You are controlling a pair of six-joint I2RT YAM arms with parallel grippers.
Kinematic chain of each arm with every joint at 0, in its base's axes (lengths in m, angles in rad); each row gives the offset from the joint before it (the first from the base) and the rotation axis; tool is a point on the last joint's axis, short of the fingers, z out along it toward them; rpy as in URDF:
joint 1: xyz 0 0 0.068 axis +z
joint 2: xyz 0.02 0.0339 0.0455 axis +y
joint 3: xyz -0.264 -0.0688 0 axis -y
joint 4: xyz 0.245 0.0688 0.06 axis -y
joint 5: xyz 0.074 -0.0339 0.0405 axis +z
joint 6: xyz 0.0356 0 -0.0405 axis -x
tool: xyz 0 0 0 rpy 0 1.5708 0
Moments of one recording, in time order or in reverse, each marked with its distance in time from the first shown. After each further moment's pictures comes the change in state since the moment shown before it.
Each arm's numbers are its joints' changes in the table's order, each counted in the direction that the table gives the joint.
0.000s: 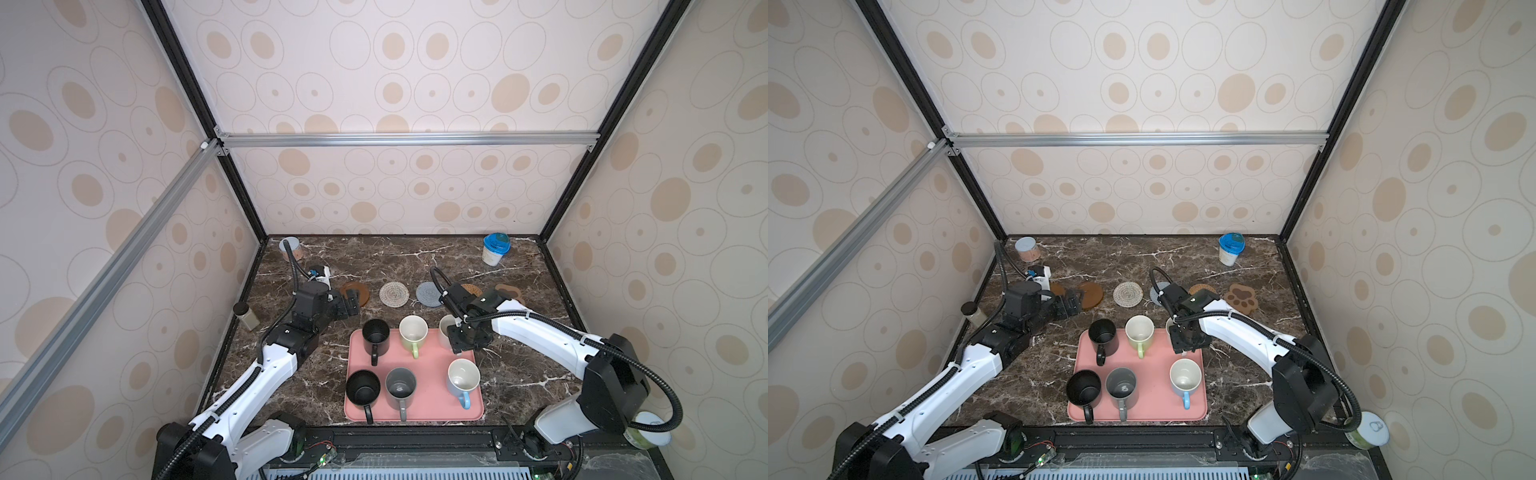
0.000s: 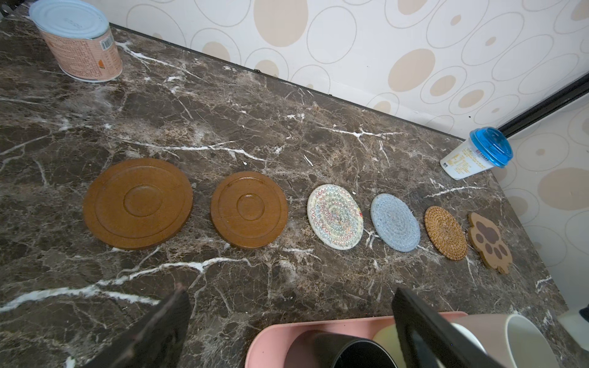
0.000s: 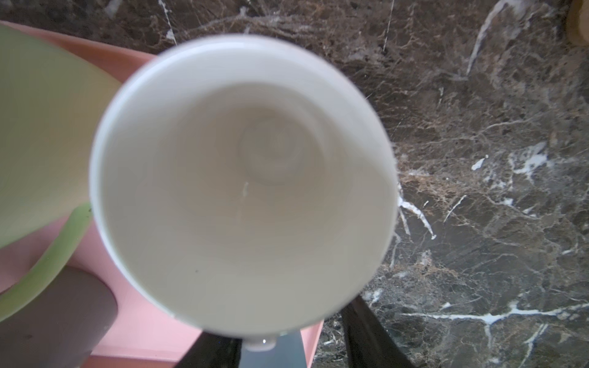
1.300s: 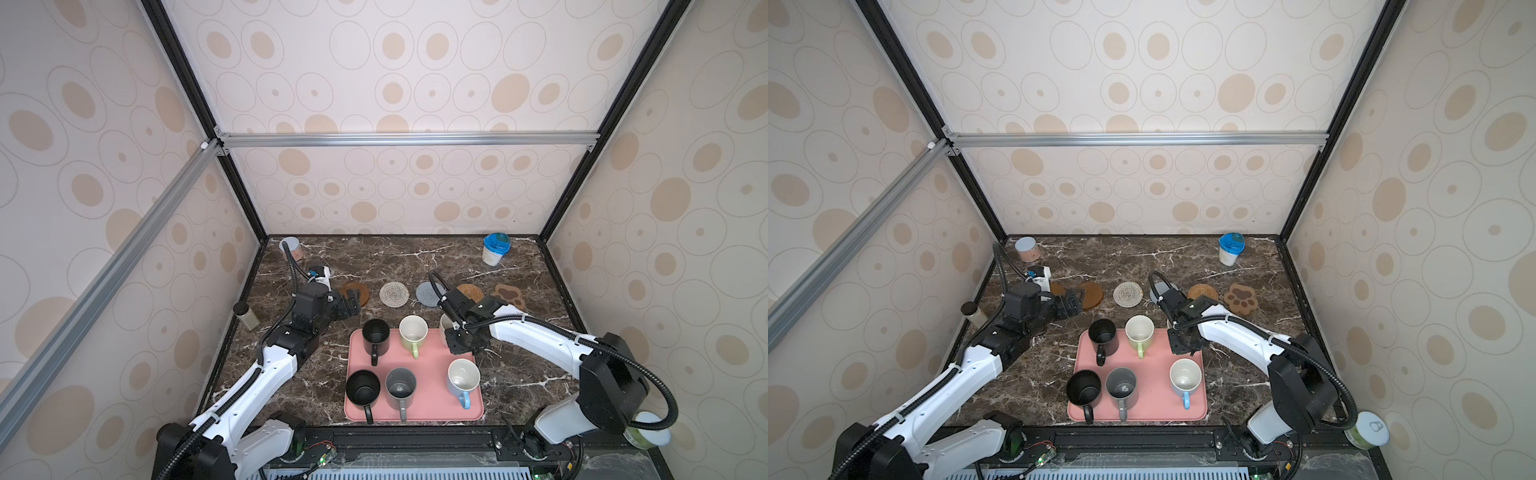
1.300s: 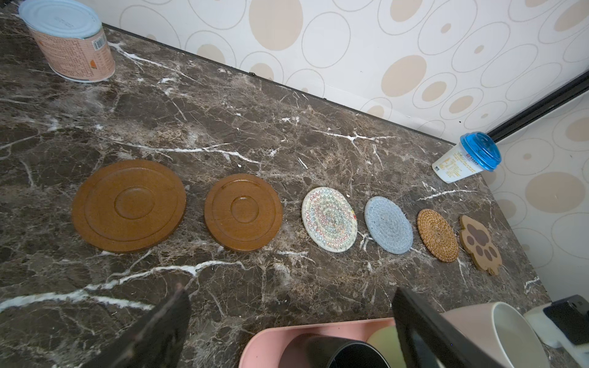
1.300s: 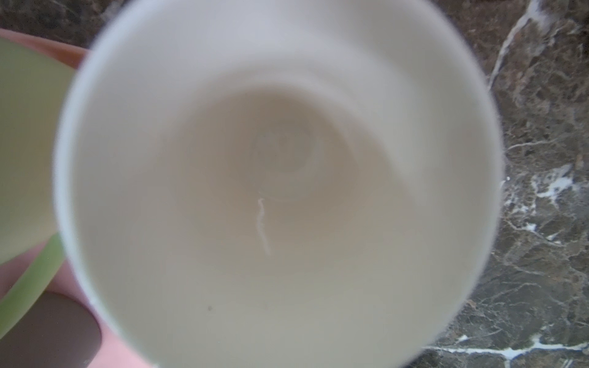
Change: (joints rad) left arm 0.000 -0.008 -0.021 0.033 -0.013 0.011; right arm 0.005 0.004 -0.072 0.114 -0.019 0.016
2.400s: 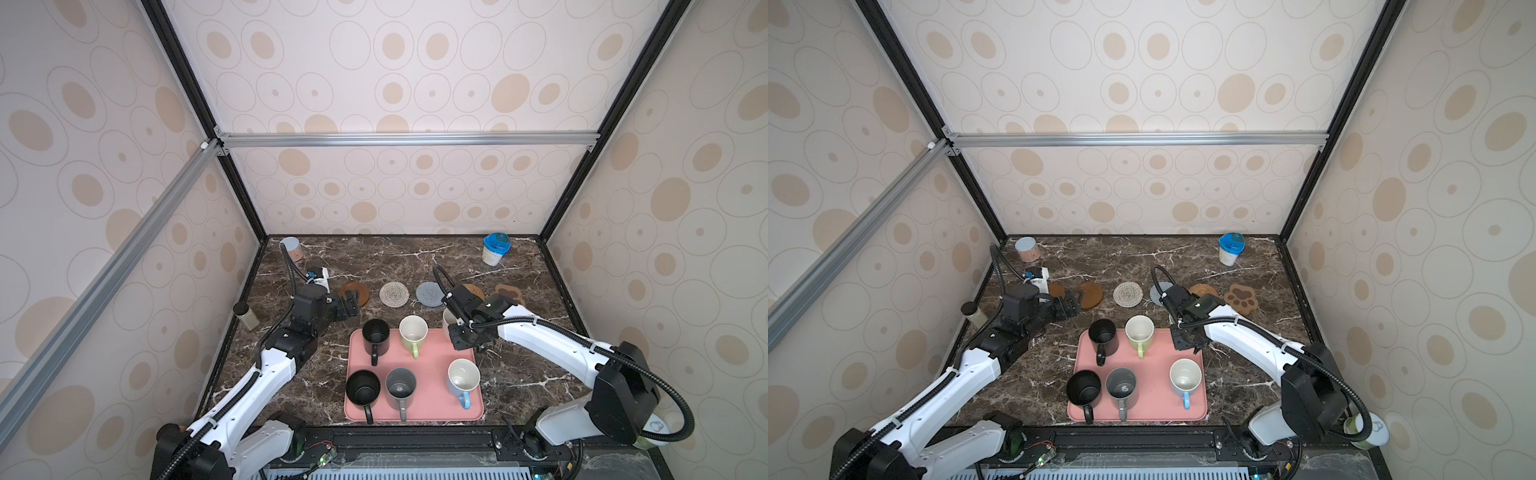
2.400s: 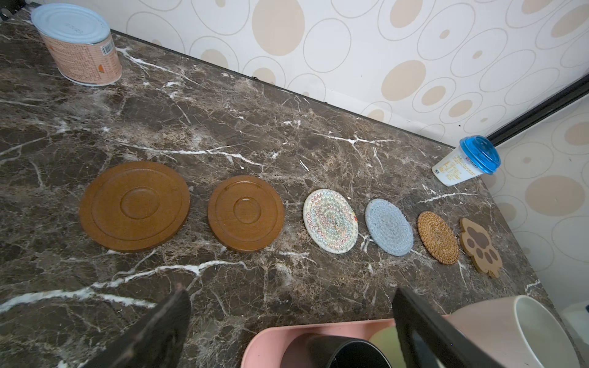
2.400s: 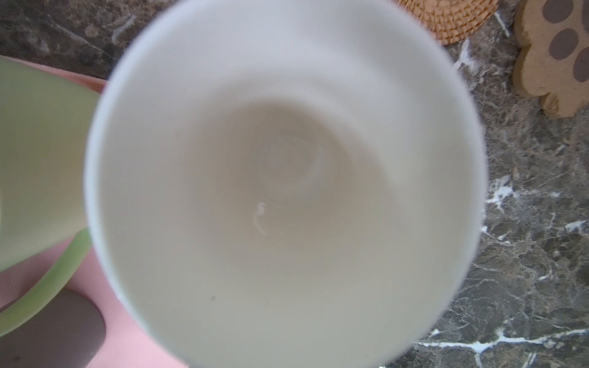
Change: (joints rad) left arm 0.000 -0.023 -0.010 0.000 0.011 0.000; right arm 0.000 -0.066 0.032 -0.032 -0.055 0.023
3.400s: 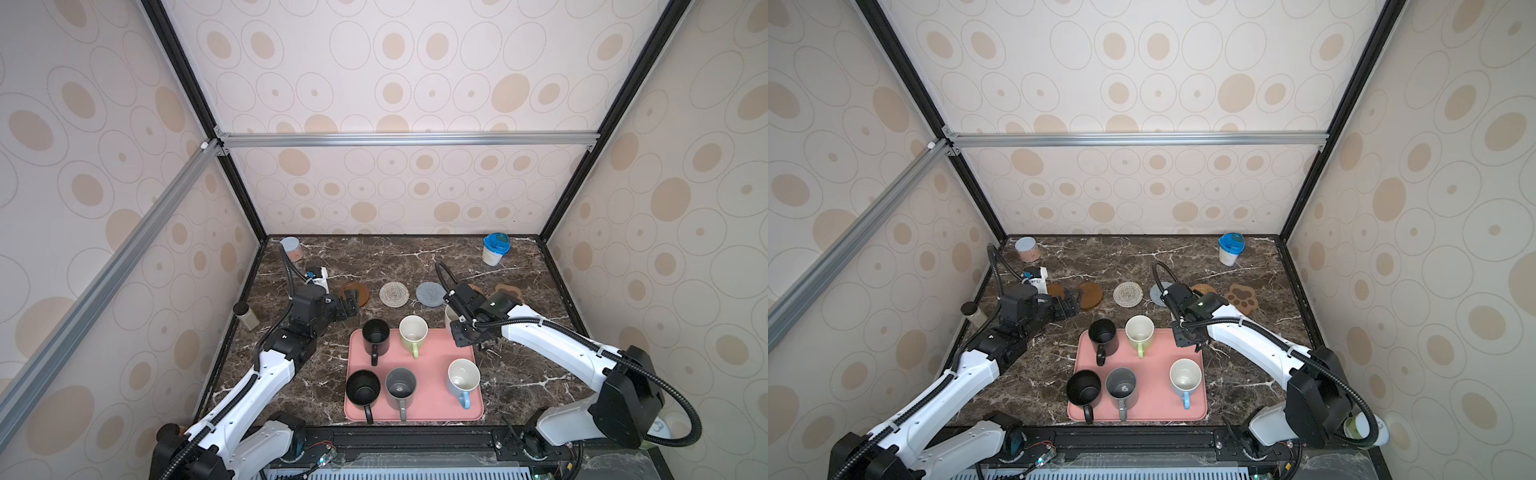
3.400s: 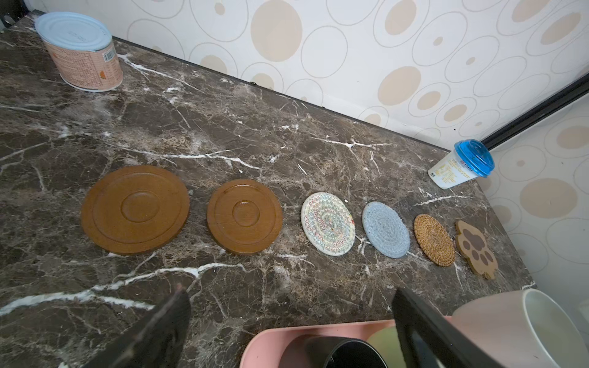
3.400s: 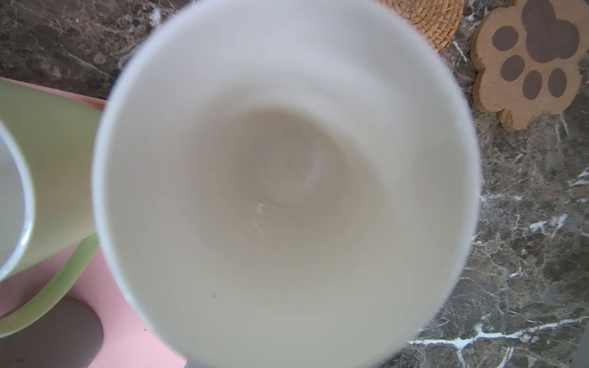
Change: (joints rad) left arm 0.000 -0.019 -0.003 0.000 0.000 0.000; right arm 0.000 -0.024 0.021 -0.018 -0.047 0.002
